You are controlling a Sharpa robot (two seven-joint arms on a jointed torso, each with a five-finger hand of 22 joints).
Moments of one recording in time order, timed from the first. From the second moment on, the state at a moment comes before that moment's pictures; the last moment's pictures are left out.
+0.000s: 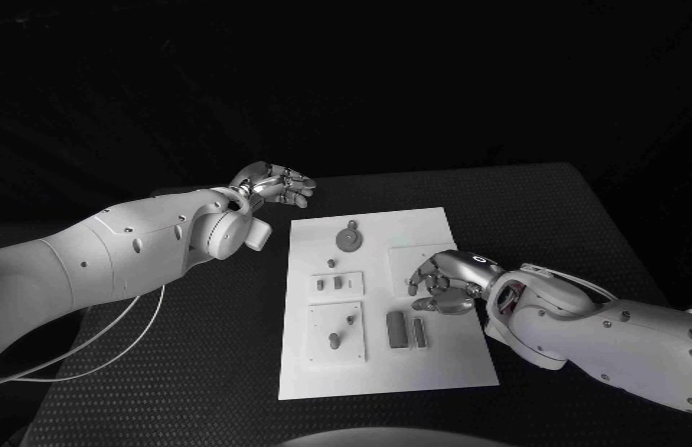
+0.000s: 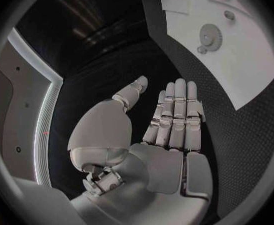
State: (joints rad) left arm 1.22 -0.69 -0.14 1.11 -0.25 -0.23 0.21; left_hand 1.04 -0.09 0.51 -0.24 0.08 0.83 0.20 0.30 0.48 1.16 0.12 0.07 0.28 0.99 0.07 0.54 0.58 0.01 0.95 -0.03 0.06 1.00; right arm 1.09 -0.85 -0.20 1.57 -1.34 -0.39 -0.04; right_hand 1.05 -0.16 0.64 -0.25 0.05 1.02 0.10 0.18 0.65 1.12 0.00 1.11 1.16 1.18 -0.11 1.48 0.98 0.26 1.07 0.00 0.92 1.31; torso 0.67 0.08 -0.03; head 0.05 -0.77
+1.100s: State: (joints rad) left arm 1.22 -0.62 -0.14 0.93 -0.14 -0.15 0.27; left_hand 1.00 -0.06 0.51 -0.25 0.06 0.76 0.15 0.28 0.46 0.97 0.13 0.07 0.16 0.79 0.14 0.32 0.53 0.02 0.77 0.04 0.06 0.85; right arm 1.13 -0.51 -0.01 0.80 -0.53 -0.16 0.32; right_hand 0.99 -0.05 0.59 -0.29 0.05 0.80 0.18 0.16 0.61 0.93 0.15 0.19 0.31 0.69 0.17 0.45 0.41 0.12 0.42 0.20 0.31 1.07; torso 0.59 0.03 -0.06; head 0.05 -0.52
